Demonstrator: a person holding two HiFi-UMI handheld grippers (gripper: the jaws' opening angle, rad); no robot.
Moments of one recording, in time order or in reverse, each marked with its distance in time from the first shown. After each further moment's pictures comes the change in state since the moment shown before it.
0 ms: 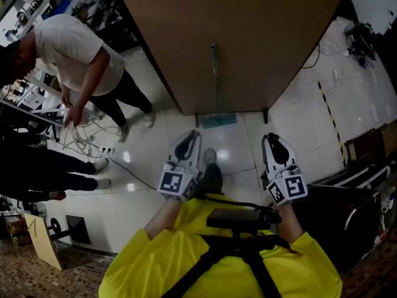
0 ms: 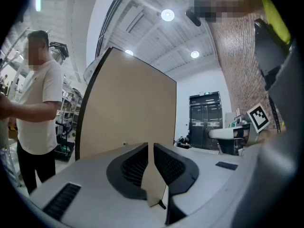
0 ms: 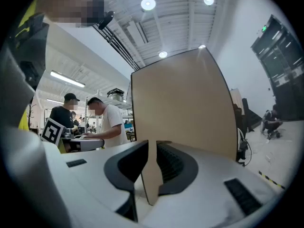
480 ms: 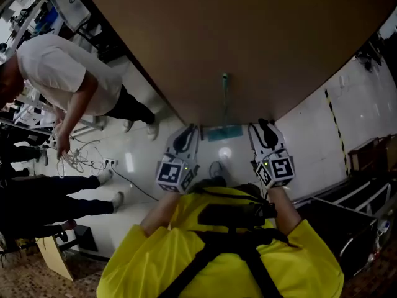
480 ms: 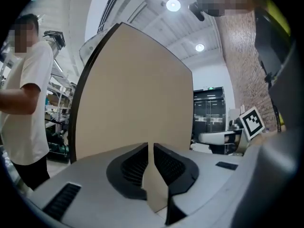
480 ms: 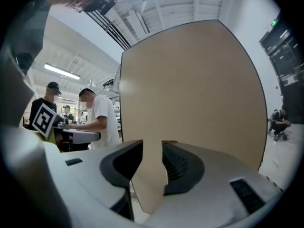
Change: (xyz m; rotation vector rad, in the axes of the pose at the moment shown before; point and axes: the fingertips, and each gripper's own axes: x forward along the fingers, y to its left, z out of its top) left arm 0.161 0.145 0.021 -0.010 0.079 -0.003; right arm 0.248 -0.045 0.004 -0.031 0.069 0.012
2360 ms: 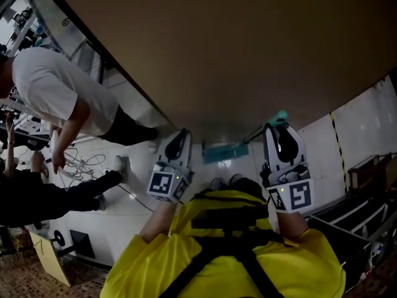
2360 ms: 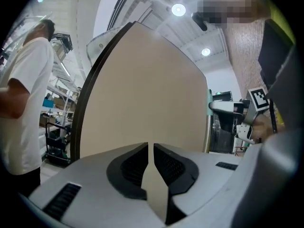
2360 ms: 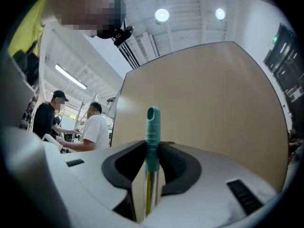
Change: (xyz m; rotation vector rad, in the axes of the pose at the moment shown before) left arm 0.064 0.082 0.050 -0.022 -0.069 0.068; right arm 0.062 -0.006 0.161 -0.105 -0.300 0.039
